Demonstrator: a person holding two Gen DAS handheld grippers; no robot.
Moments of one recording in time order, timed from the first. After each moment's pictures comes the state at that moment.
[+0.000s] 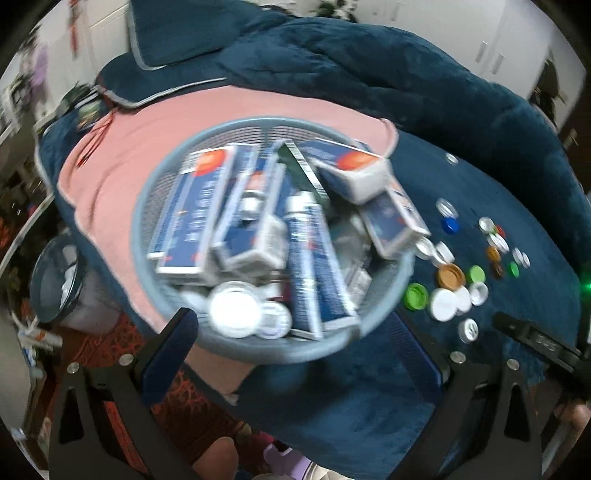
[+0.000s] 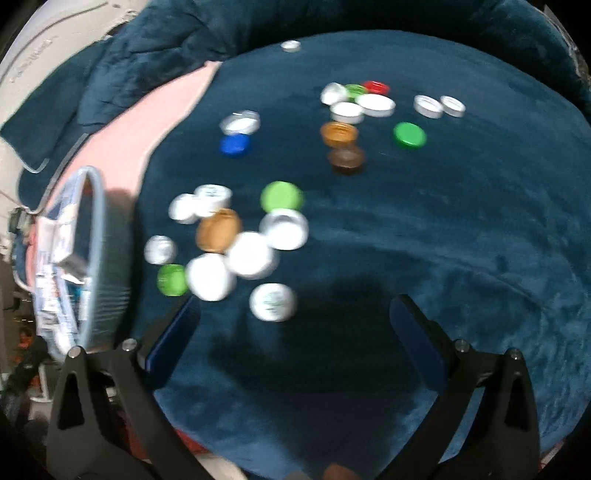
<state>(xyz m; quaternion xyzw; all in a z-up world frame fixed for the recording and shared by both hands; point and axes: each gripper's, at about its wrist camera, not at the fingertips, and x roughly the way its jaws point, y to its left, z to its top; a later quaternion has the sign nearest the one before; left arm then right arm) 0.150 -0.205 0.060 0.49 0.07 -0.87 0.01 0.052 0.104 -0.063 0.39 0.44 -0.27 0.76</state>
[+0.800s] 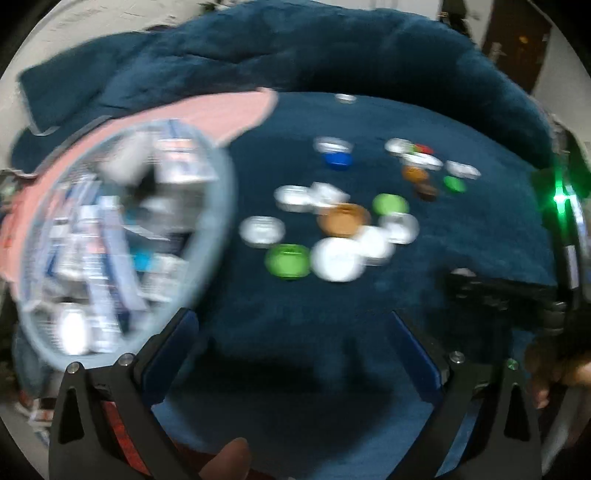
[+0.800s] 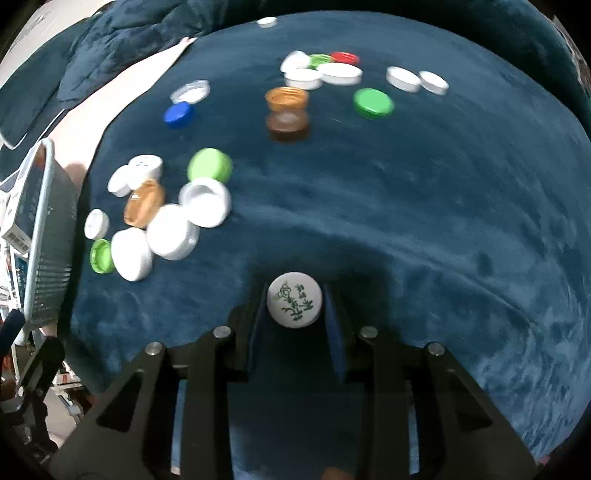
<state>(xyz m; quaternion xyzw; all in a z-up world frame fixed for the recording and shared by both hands) 0.151 -0.071 0.024 0.50 -0.04 -0.86 -0.14 0.021 0.086 -0.100 0.34 0.49 -0.25 0.76</state>
